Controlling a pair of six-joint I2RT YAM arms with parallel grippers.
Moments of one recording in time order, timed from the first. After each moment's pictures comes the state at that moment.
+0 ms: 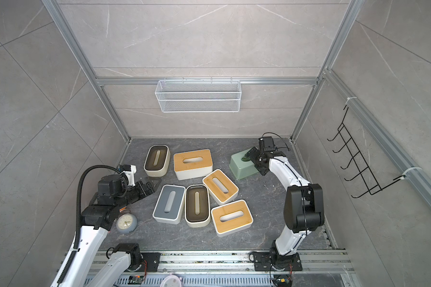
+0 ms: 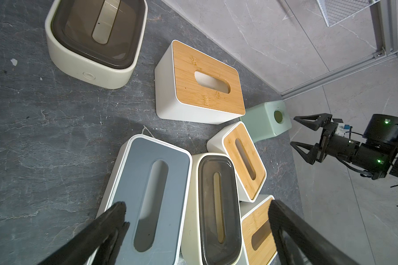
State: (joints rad) left arm -0.09 0.74 0.79 -0.66 0.38 -0.55; right arm 0.10 1.75 1.36 -0.57 -0.06 0.93
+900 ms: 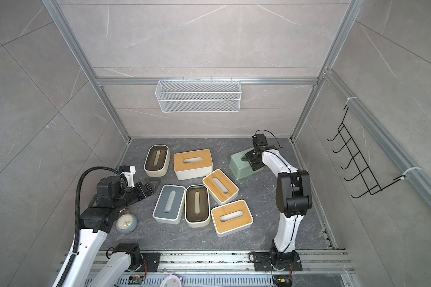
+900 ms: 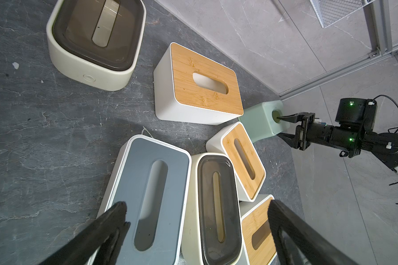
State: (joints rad) left arm -0.09 0.72 0.79 -0.66 0.38 -0.55; right arm 0.12 1.94 1.52 -0.65 -0.03 1.18
